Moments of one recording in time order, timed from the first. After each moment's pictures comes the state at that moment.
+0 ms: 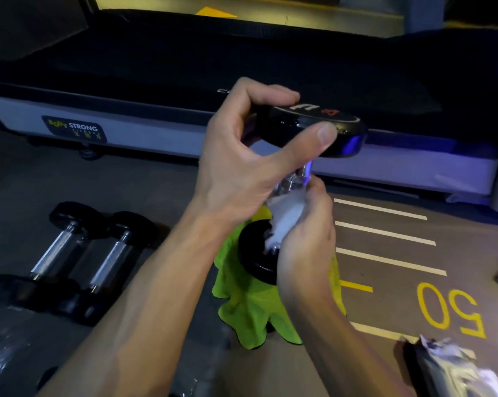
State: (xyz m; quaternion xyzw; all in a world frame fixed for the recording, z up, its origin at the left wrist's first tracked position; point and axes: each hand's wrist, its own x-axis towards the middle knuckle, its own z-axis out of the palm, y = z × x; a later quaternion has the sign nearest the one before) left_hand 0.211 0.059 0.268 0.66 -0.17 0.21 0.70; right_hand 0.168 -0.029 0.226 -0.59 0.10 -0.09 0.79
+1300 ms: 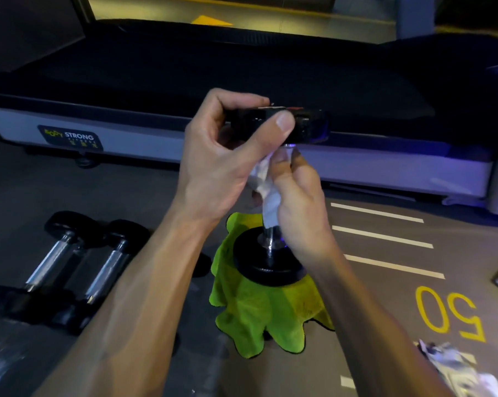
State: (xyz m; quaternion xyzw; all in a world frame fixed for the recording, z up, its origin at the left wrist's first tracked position) left_hand 0.226 0.070 0.268 0.65 -0.11 0.20 0.72; right_hand 0.219 -0.046 0.231 -0.68 -0.12 -0.05 0.73
